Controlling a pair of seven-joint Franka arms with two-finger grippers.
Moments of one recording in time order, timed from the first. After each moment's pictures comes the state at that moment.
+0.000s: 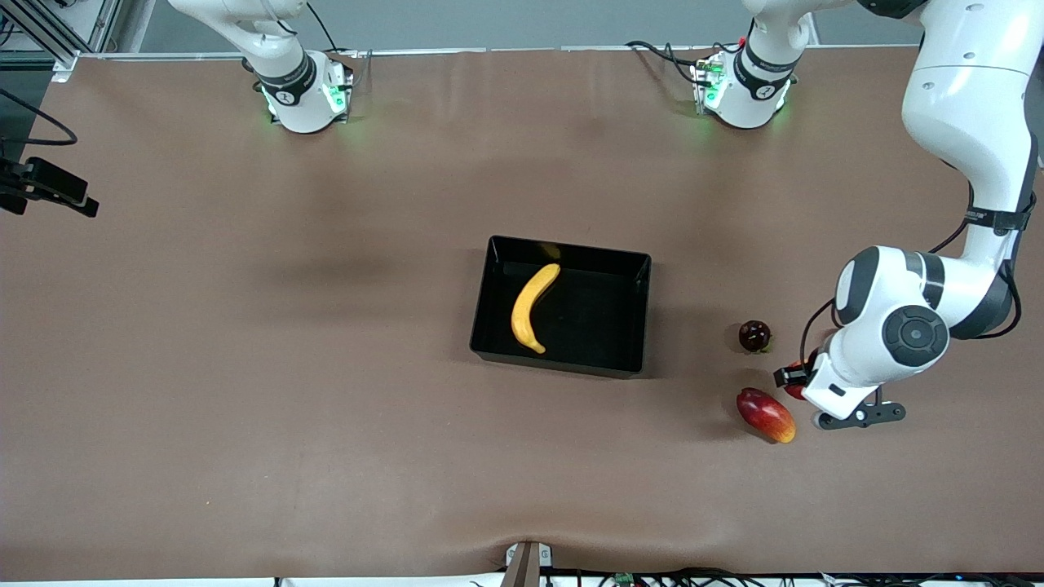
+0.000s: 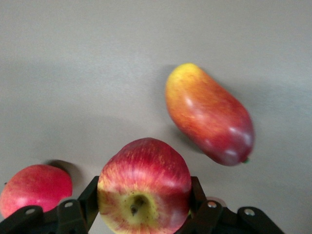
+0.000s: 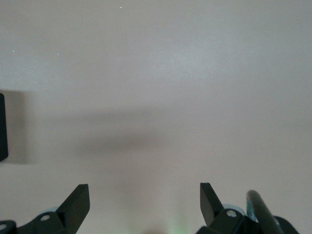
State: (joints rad) left arm 0.21 0.65 -0.33 -1.61 0.37 2.18 -0.41; right arm -0.07 0.00 -0.04 -1.53 0.01 1.47 -0.05
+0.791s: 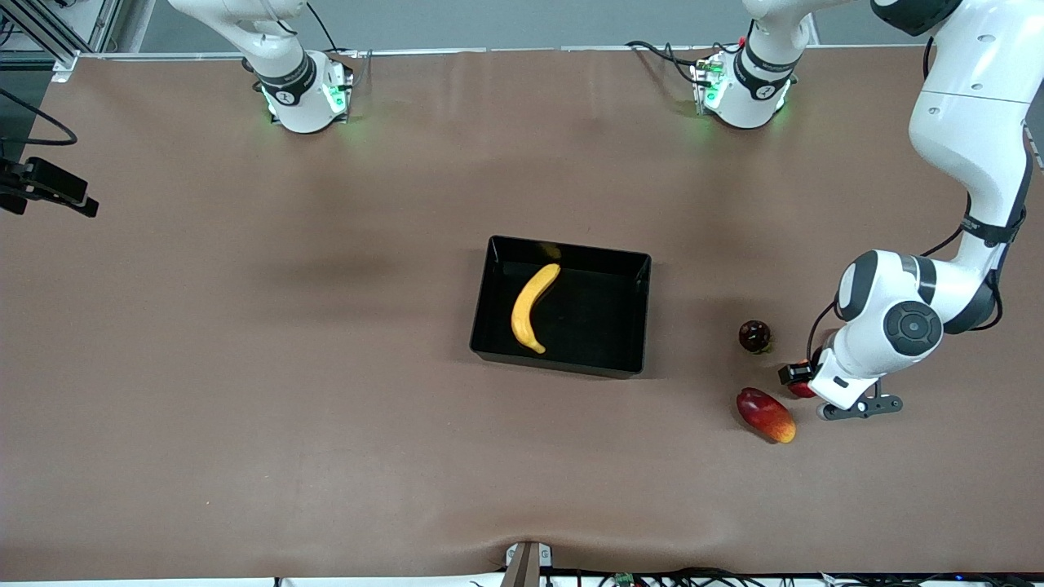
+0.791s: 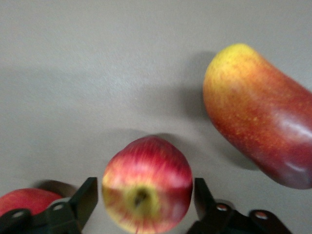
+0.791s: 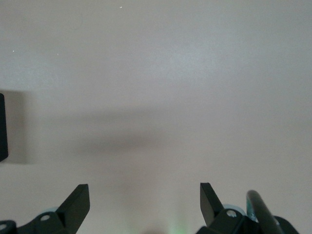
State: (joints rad) left arm 0.28 0.67 -0.33 -1.70 0.42 2.32 -0.38; right arm -0.07 0.00 -0.04 -1.53 0.01 1.47 -0.05
